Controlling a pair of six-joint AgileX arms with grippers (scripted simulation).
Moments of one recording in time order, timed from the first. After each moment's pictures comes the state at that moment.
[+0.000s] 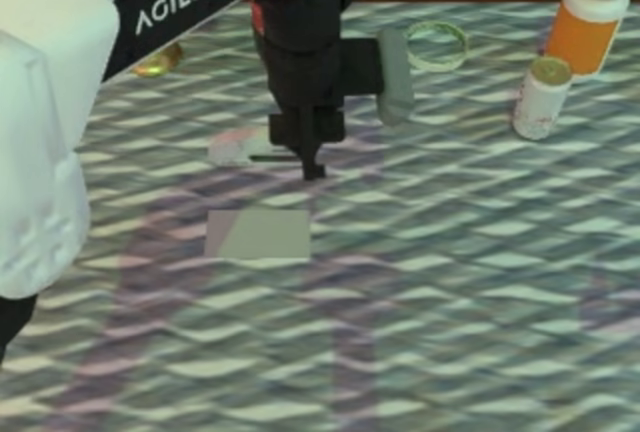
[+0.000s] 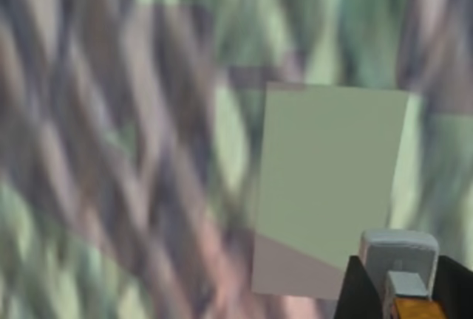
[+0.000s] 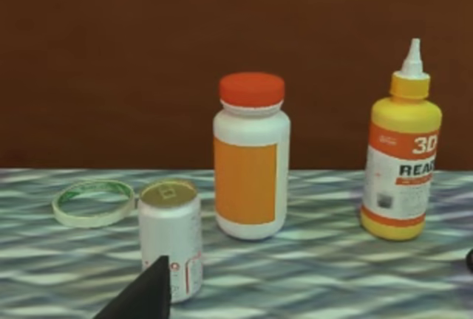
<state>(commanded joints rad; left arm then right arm) -0.62 2.28 2.12 -1.35 -0.02 0.93 0.00 0.00 0.00 0.00 0.00 0.00</state>
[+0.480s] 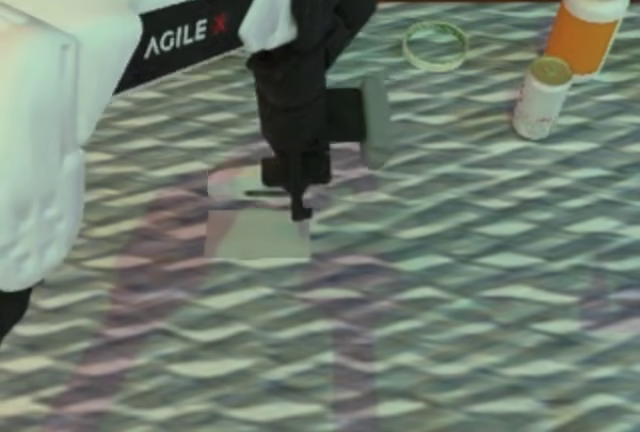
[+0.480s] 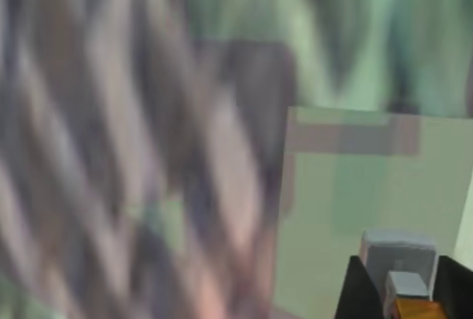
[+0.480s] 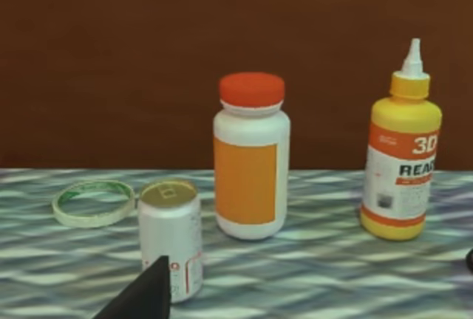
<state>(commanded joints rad) -0.59 2.29 1.88 -1.09 -0.02 0.96 0.00 0.00 0.00 0.00 0.00 0.00</state>
